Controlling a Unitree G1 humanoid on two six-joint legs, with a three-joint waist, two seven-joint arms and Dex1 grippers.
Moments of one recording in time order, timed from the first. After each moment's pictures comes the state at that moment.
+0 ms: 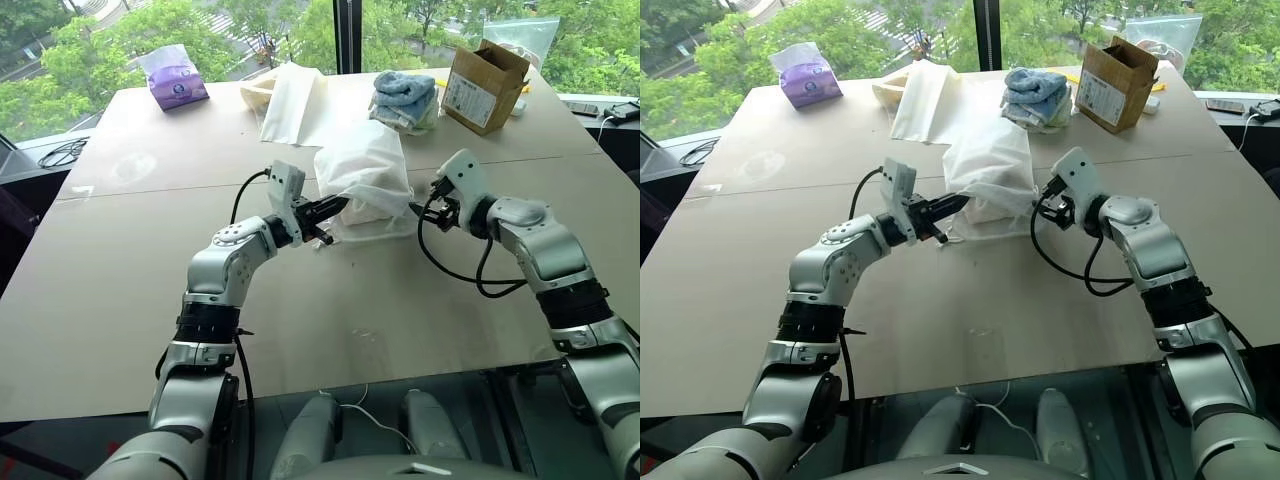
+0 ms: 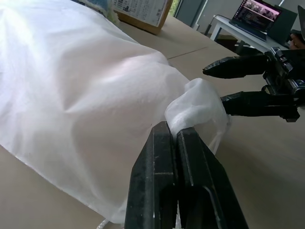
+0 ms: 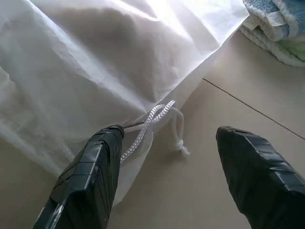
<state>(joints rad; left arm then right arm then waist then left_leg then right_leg) -0.61 0.33 0.04 0.17 -0.47 0.58 -0.72 -0.71 -0.50 0.20 0.14 0.15 0.58 0.58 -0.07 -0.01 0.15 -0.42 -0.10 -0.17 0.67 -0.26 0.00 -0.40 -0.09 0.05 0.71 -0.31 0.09</state>
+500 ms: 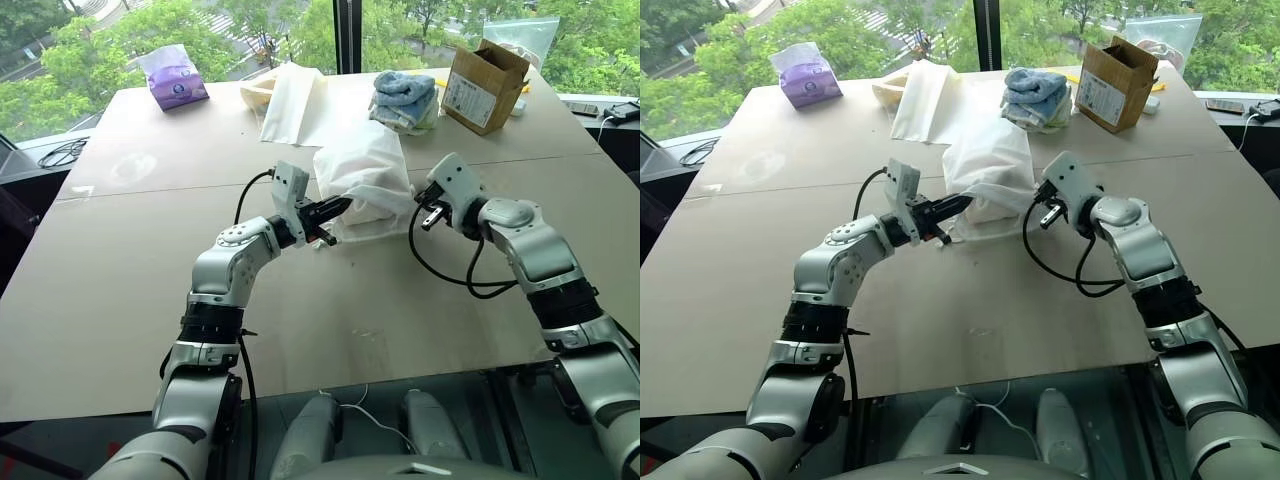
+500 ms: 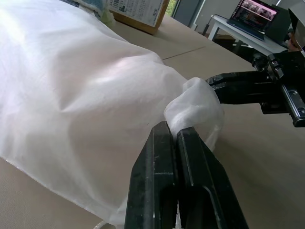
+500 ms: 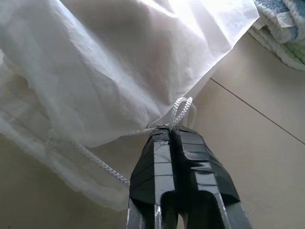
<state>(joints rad) -0.61 0.32 0.03 0.17 -0.45 0.57 -0.72 -0.71 -0.47 0.22 0.14 0.08 0.59 0.57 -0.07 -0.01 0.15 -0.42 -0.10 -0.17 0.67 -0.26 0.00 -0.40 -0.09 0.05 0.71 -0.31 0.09</state>
